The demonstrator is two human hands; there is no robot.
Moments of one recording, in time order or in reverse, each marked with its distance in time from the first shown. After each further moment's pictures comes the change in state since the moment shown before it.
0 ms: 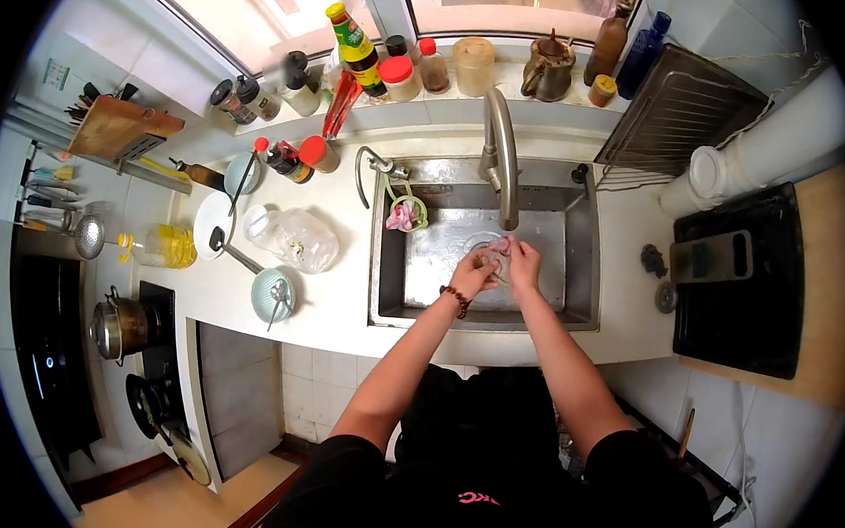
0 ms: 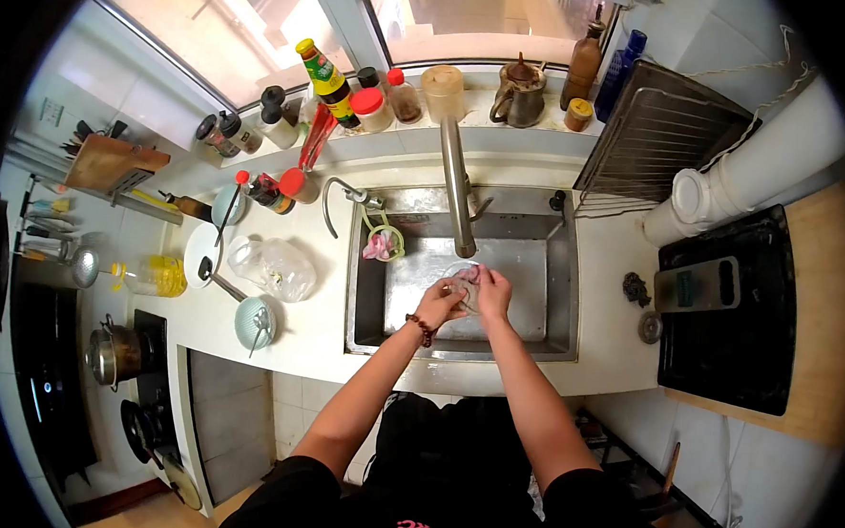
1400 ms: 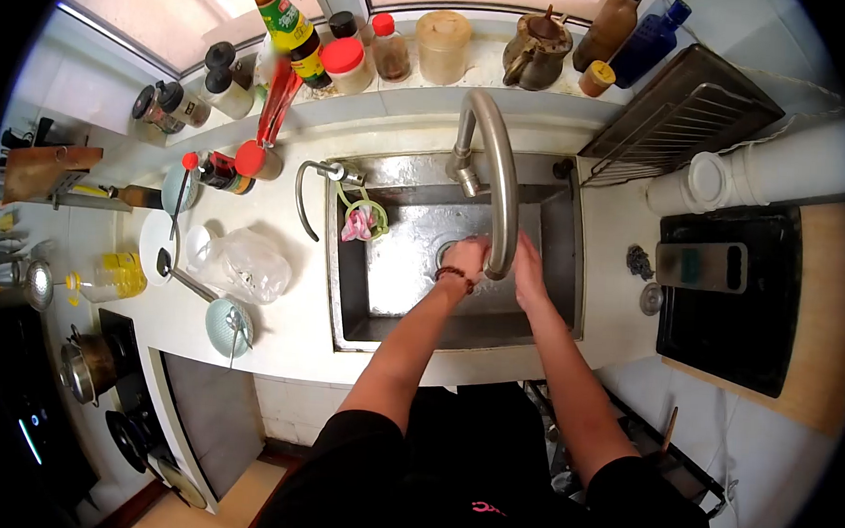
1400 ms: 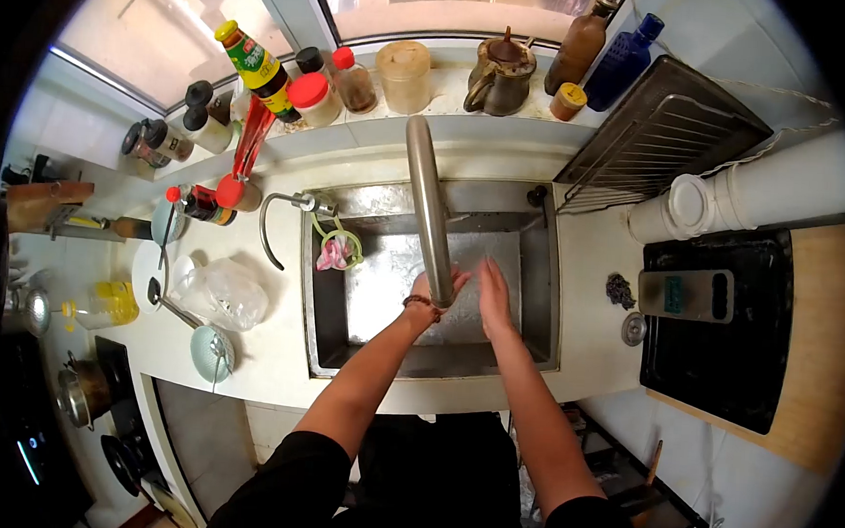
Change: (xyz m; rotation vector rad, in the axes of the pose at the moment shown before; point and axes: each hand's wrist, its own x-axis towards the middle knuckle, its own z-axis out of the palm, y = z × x) left_hand 0.118 -0.020 0.023 1.100 0.000 0.480; right_hand 0.054 -0.007 -0.050 -0.027 -0.113 0.118
